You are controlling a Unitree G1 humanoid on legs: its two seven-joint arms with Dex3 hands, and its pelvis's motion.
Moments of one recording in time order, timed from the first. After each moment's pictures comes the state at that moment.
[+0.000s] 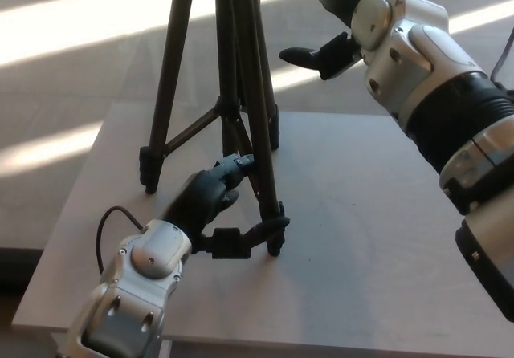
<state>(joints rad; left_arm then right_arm) -0.47 0.22 -0.27 0.05 0.19 0.52 -0.19 -1.49 -0.18 0.52 1.11 -0.47 0.41 0.21</state>
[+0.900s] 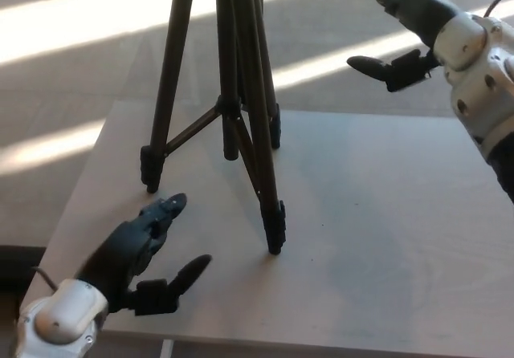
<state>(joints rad) -0.16 0.33 -0.07 -0.19 0.09 0.52 -0.29 -1.24 -0.39 0.36 0.79 -0.46 0.43 0.30</state>
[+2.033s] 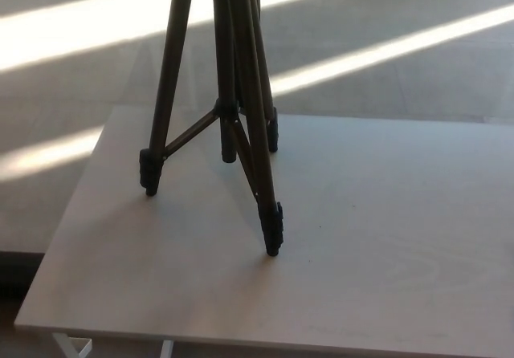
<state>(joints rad) 0.21 0.34 0.75 -0.17 -0.34 0.52 -0.42 -0.23 -0.60 -0.52 0.16 -0.27 0.45 0.47</state>
